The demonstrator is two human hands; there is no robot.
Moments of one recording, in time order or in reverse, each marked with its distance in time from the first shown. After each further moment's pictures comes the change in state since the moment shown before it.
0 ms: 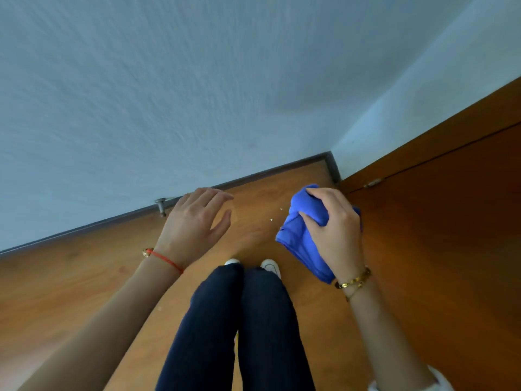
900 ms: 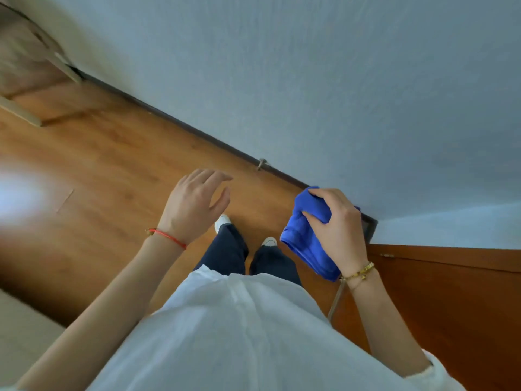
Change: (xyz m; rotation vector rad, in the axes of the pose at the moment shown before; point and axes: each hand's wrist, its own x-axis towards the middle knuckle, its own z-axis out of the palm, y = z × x) left_hand -0.291 0.165 -0.279 -0.015 0.484 -0.724; right_hand -0.064 -0.308 -0.173 0.078 -0.587 -0.527
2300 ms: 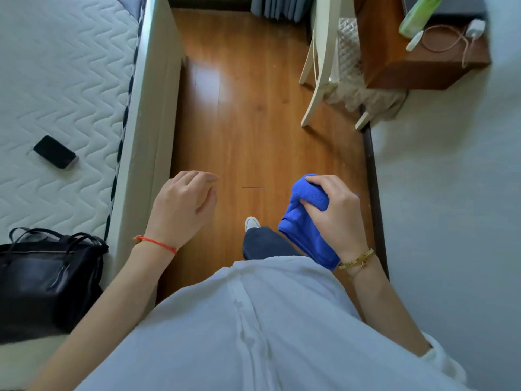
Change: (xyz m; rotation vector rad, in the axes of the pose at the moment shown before) left_hand -0.298 -0.597 -0.368 0.144 0.527 -1.092; right_hand 0.184 -0.667 0.615 0.113 -0.734 -0.851
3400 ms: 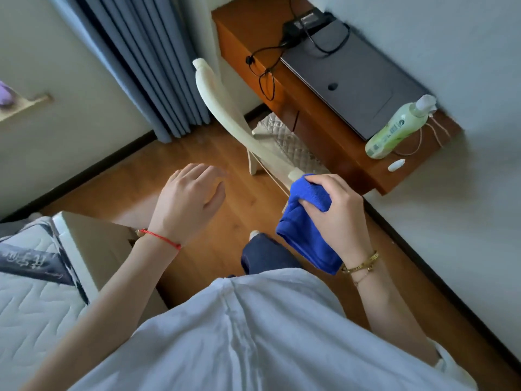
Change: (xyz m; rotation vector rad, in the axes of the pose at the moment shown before) left_hand 0.767 -0.055 0.006 0.013 -0.199 0.714; right_hand 0.586 0.033 0.009 -0.074 0.526 0.382
